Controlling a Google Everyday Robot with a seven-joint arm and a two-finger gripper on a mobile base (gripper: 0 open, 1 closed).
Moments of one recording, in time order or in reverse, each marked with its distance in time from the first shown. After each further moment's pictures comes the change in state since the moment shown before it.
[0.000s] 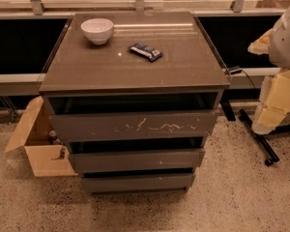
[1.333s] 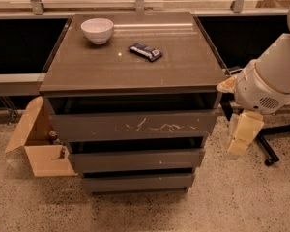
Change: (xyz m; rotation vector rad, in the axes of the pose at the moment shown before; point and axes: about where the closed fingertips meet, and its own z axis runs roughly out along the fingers) arm -0.007 0.020 0.107 -0.137 -0.127 -0.056
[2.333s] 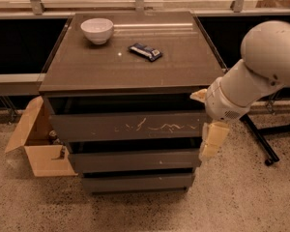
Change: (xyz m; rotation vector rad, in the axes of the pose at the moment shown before) arm -0.017 -0.023 0.079 -0.005 -0.049 -0.120
